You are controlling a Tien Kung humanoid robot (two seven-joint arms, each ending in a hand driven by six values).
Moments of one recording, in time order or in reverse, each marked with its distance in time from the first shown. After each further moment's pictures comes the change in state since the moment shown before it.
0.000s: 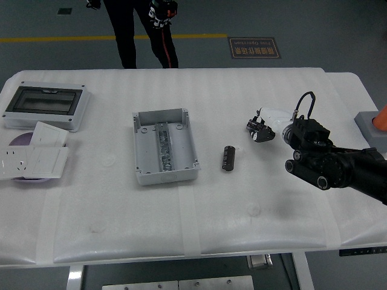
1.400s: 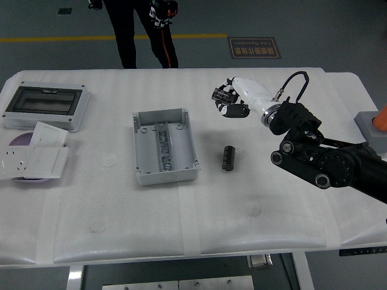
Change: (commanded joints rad) left arm 0.010 0.000 -0.056 0.003 0.044 0.019 -0.004; right arm -0.067 -0.030 0.327 0.434 -0.181 -0.086 -0.030
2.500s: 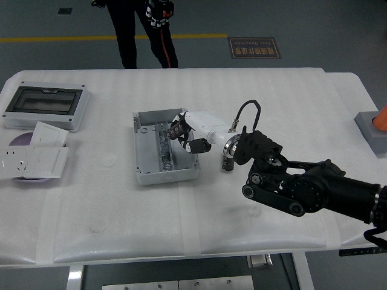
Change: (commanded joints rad) left arm -0.003 0.006 -0.003 0.001 -0.001 -0.036 0.040; right arm -0.008 0.095 -0.135 -0.035 -0.053 0.017 0.049
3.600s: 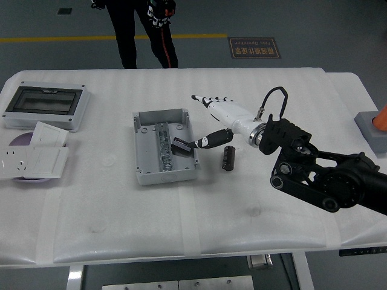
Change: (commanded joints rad) left arm 0.004 0.003 0.009 0.000 -0.021 -0.010 0.009; right arm -0.034 -0.215 0.096 0.173 -0.069 0.143 -0.080
